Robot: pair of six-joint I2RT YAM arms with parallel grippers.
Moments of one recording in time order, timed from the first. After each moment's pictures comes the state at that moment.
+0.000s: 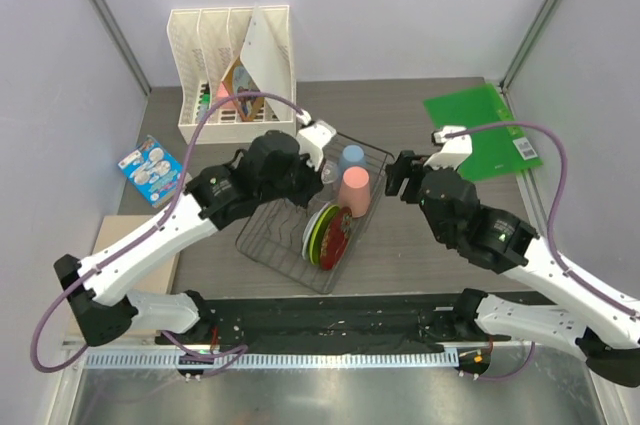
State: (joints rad) left arm -0.88 1.30 1.40 -0.67 -0.06 -0.18; right arm 0.94 0.86 0.99 -0.49 0.73 0.48
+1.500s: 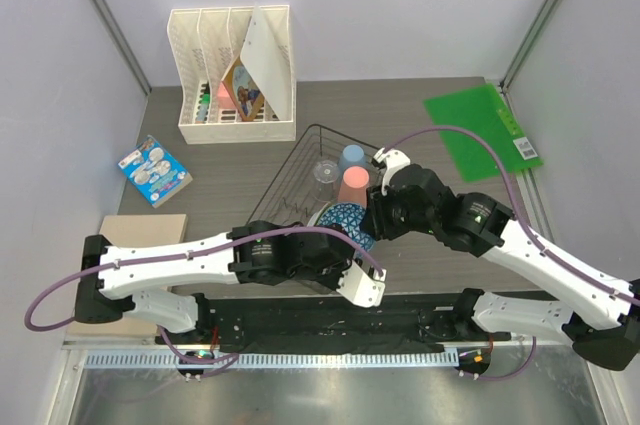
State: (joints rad) left arm -1.42 1.30 1.26 -0.80 -0.13 0.71; right arm 0.94 1.01 1.13 -0.84 0.08 0.49
